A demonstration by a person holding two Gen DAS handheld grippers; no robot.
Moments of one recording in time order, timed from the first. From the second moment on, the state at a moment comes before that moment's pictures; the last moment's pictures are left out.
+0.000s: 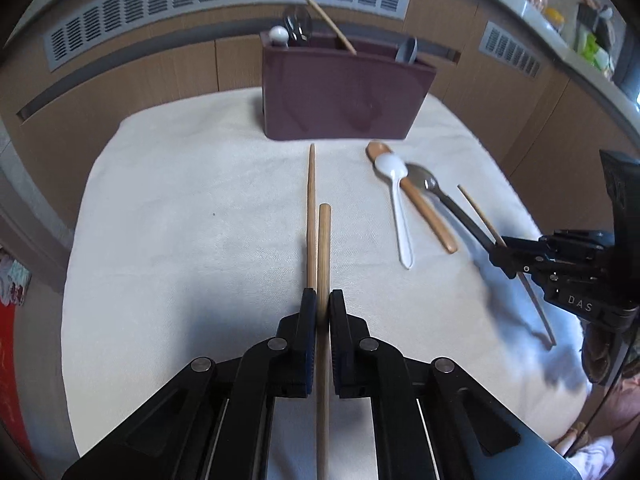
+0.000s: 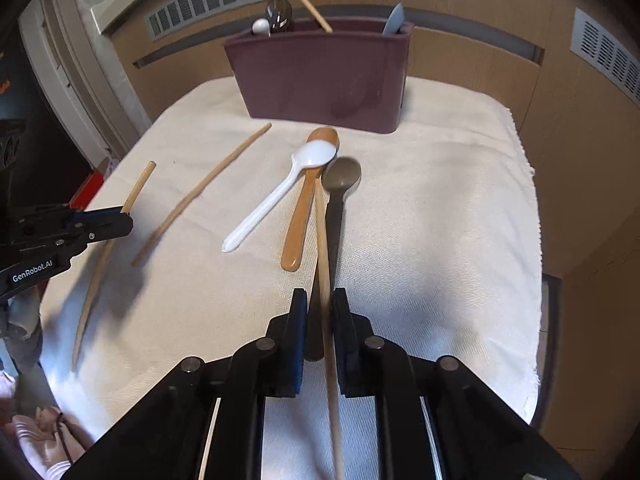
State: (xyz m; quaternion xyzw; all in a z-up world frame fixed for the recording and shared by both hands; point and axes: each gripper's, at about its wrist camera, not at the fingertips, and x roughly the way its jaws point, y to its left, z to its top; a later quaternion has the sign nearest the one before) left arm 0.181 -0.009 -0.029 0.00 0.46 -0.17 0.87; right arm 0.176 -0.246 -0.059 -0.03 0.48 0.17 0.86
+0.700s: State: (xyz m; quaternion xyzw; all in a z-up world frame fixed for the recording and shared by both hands) left arm 0.136 -0.005 0.061 -0.02 0.33 -0.18 0.93; right arm 0.156 -0.250 -0.045 -0.04 0.45 0.15 0.88
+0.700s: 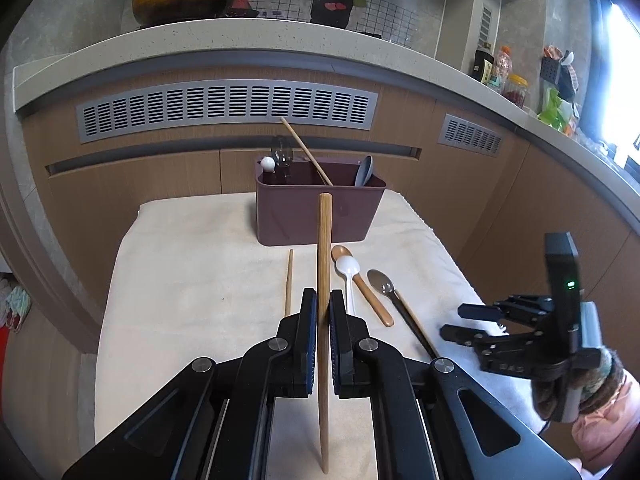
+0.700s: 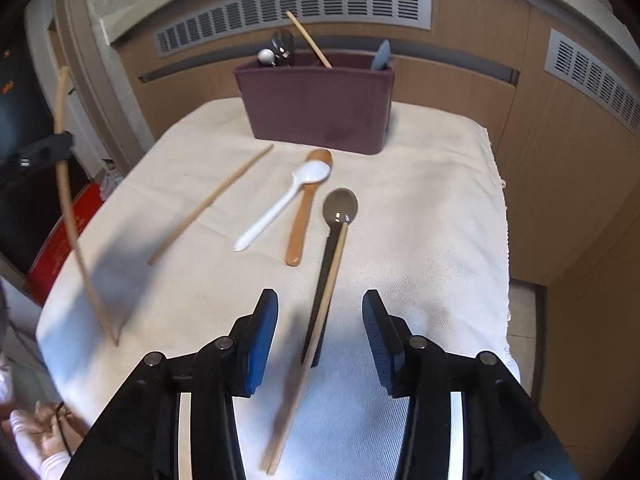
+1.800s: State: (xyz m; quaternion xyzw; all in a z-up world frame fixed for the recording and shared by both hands) left arm 0.123 -0.004 0.090 -0.04 0.30 -0.20 0.93; right arm 0.122 -0.239 0.046 -0.02 0.29 0.16 0.95
